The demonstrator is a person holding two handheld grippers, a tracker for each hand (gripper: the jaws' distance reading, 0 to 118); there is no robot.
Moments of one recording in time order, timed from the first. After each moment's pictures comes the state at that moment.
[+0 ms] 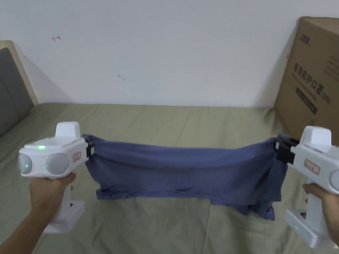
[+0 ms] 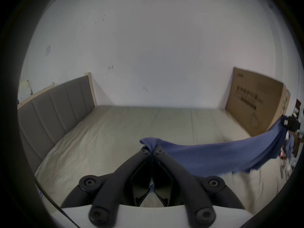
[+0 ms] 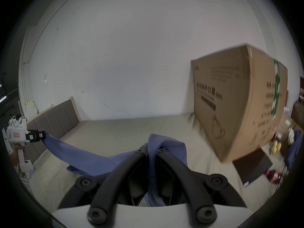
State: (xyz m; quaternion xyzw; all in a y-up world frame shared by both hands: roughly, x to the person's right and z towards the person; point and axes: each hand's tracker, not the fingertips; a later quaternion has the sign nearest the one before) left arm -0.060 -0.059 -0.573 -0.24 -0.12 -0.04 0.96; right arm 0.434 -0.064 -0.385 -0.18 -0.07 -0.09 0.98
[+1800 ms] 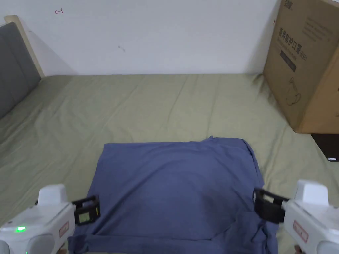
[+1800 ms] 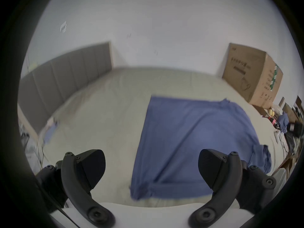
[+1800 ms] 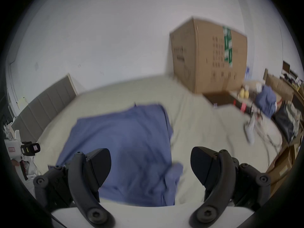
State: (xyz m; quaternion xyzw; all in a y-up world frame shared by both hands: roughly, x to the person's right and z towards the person) left arm -0.143 -0.113 -0.284 -0.28 -0.09 -0.04 0.95; right arm 0.303 -0.100 -0.120 -0.24 -0.15 -0.09 0.96
